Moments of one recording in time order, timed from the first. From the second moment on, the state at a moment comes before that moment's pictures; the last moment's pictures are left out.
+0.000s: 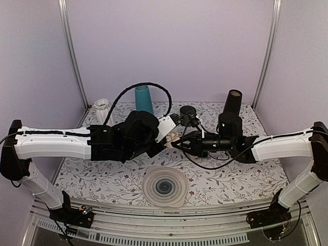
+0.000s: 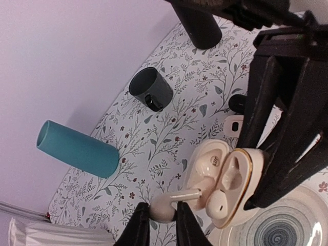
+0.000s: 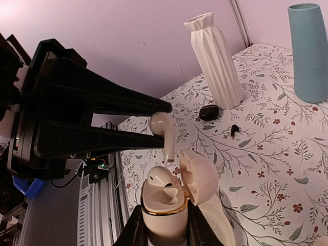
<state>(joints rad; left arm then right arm) -1.19 1.53 1.19 -0.24 -0.61 0.24 0.82 1.50 0.77 0.52 -0.53 0.35</state>
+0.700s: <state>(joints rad) -1.24 1.53 1.21 -0.20 -0.69 0.42 0.82 1.54 0.86 0.44 -0.58 0.33</state>
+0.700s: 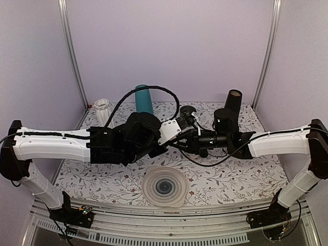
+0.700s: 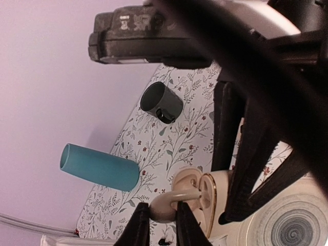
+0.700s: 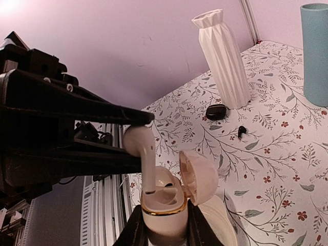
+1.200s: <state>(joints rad) -1.25 1.54 1.23 -0.20 -0.69 0.46 0.82 1.54 0.86 0.44 -0.59 0.33</state>
